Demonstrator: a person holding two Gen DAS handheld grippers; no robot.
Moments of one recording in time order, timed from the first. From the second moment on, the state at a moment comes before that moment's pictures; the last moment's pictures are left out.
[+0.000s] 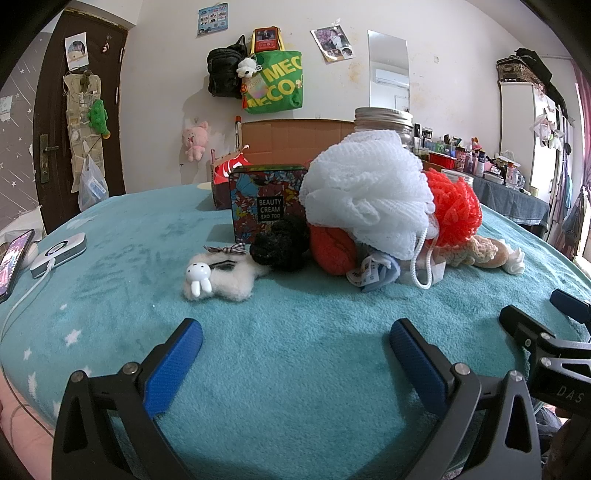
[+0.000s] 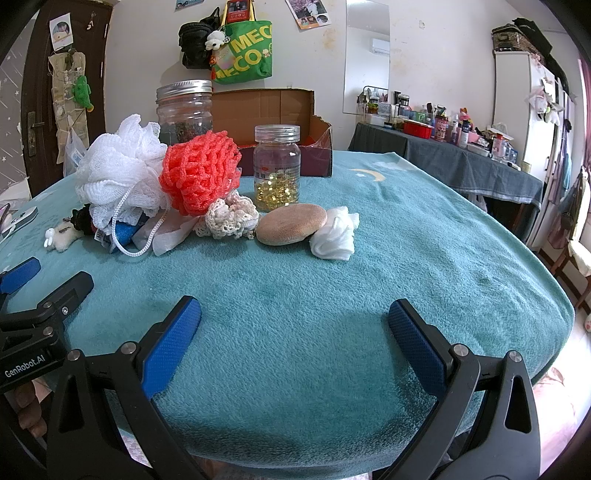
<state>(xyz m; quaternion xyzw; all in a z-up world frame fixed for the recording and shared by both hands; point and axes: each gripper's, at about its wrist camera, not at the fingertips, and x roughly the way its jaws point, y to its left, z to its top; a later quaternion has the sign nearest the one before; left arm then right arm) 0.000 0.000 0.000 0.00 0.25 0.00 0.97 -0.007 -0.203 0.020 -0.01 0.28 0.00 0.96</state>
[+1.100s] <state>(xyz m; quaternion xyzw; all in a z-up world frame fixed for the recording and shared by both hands) 0.072 -0.009 0.078 0.02 0.27 -0.18 0.95 0.103 -0.223 0.081 0.10 0.34 0.24 0.90</state>
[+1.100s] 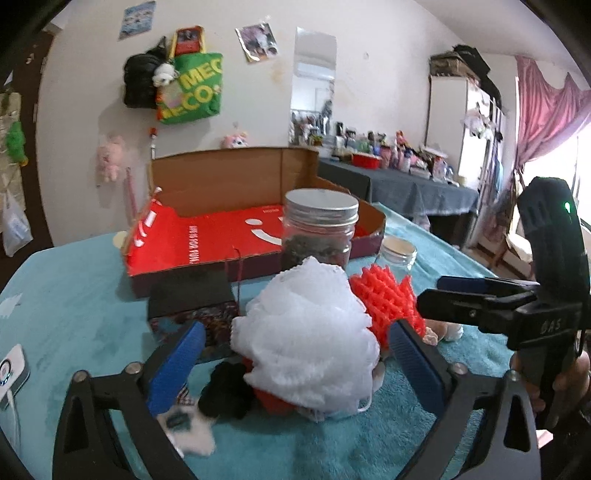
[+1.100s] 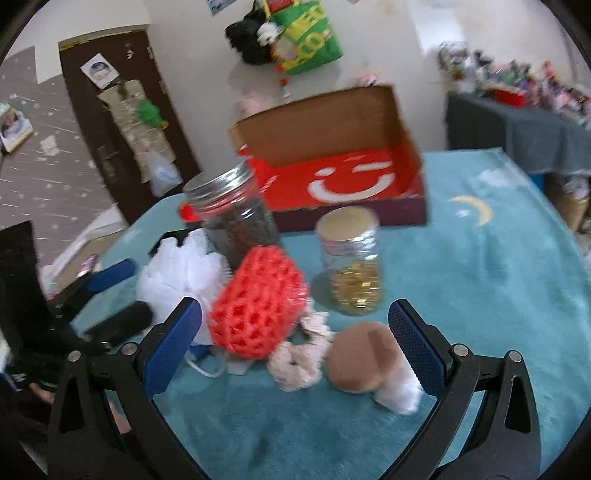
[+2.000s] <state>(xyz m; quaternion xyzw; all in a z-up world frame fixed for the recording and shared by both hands) 0.069 0.000 0.087 0.00 0.28 -0.21 0.94 0.100 -0.225 0.081 0.15 0.35 0.30 0.88</state>
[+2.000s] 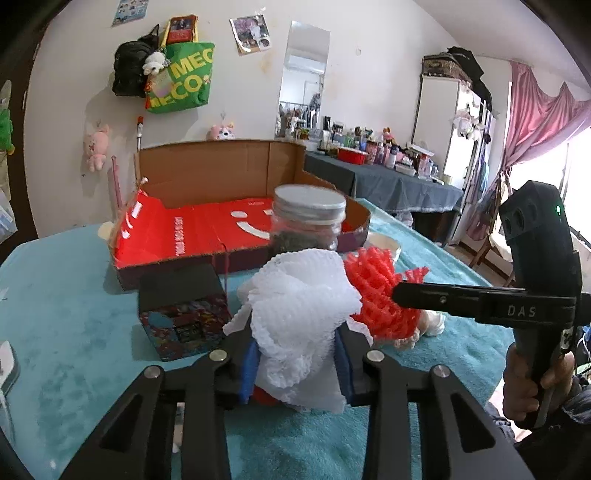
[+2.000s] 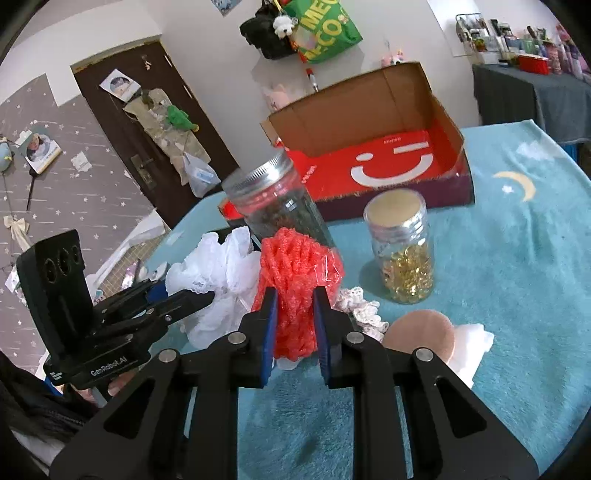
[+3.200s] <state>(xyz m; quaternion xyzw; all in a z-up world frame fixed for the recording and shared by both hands) 0.183 0.032 0.197 0.07 0.26 -0.22 0.94 0.184 -0.210 0.224 -0.02 0.28 0.30 0.91</state>
